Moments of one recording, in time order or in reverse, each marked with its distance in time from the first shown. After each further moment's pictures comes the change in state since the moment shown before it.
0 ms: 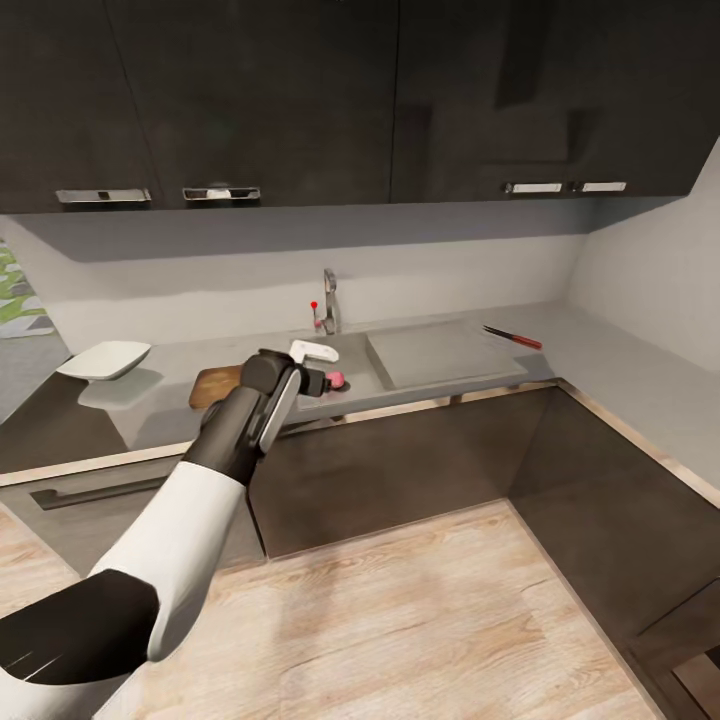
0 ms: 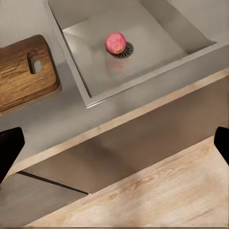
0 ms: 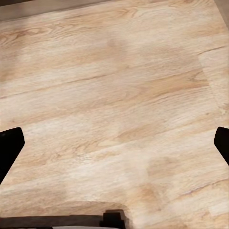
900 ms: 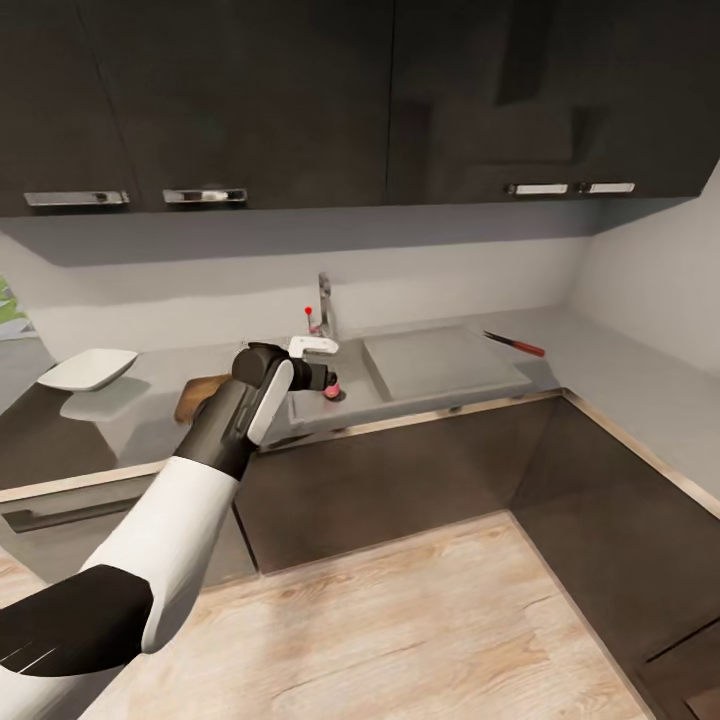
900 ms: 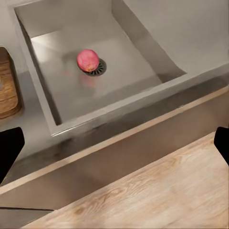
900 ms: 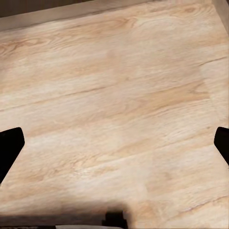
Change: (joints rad) left arm -0.016 0.025 -0.002 -0.015 0.185 0.004 0.012; right arm 0.000 0.005 0.002 0.003 0.000 -0.001 0.002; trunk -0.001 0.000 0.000
